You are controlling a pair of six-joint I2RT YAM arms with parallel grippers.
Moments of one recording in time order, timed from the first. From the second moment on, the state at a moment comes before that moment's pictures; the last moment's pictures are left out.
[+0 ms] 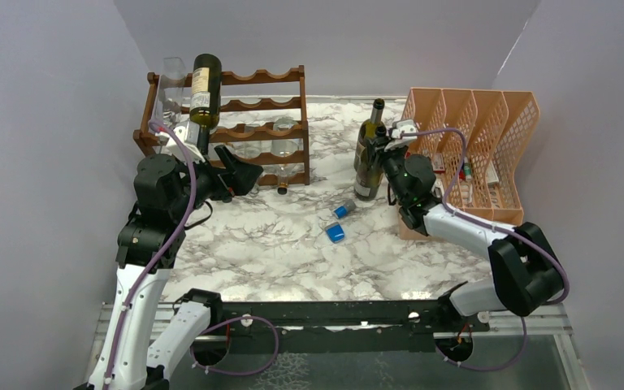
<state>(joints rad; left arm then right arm) -0.18 0.76 1.10 -0.59 0.34 -0.53 0.52 1.41 0.69 0.83 0.23 -0.02</state>
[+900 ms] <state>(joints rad) -0.18 0.80 1.14 -0.69 0.24 -0.47 0.52 0.92 0.87 -0.12 0.09 0.21</state>
